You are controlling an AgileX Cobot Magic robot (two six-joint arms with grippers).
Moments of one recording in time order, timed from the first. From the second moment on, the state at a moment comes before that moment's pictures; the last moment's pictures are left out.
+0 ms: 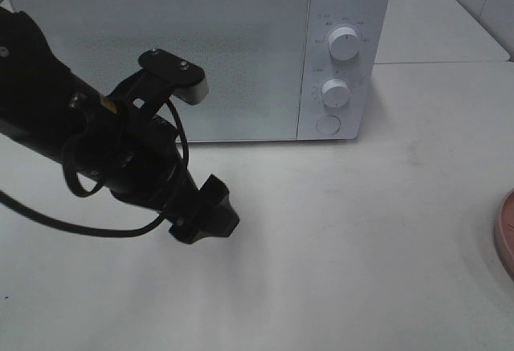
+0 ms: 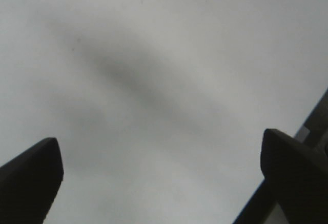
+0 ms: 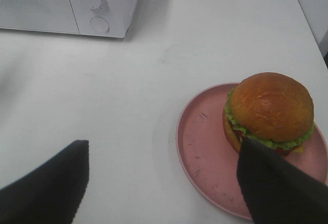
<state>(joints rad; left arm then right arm) -0.69 1.62 -0.89 -0.47 0.47 0.50 0.16 0.00 -0.51 -0.08 1.04 0.05</state>
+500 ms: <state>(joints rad) -0.28 1.47 -0.89 -0.24 0.84 0.24 0.16 0.00 -0.51 -0.08 1.04 0.05</state>
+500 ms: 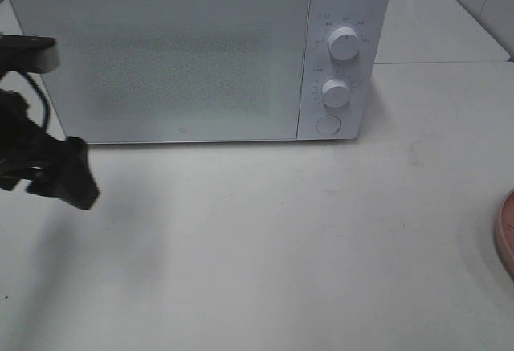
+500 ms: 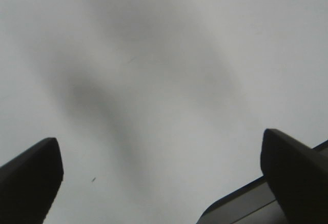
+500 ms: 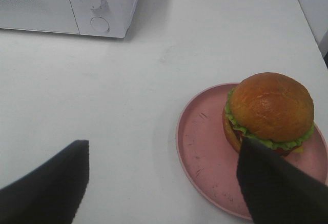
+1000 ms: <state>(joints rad) 0.04 1.23 -0.81 -0.21 1.08 0.14 0.16 0.00 -0.51 -0.08 1.04 0.05</state>
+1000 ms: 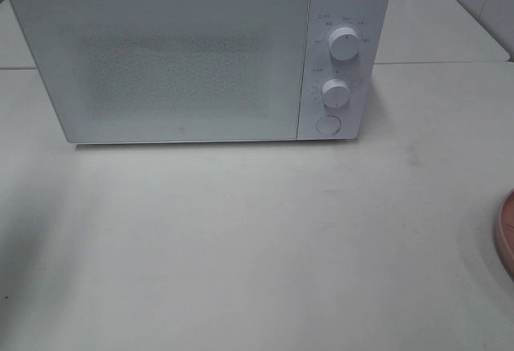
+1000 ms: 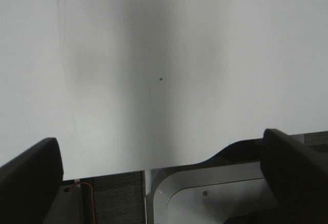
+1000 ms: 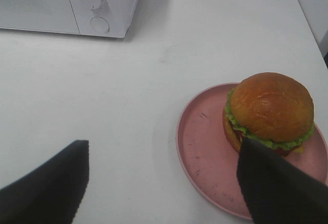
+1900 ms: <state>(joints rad) 0.04 0.39 -0.52 -0.12 1.01 0.05 0.16 0.00 -0.51 -0.08 1.04 0.05</state>
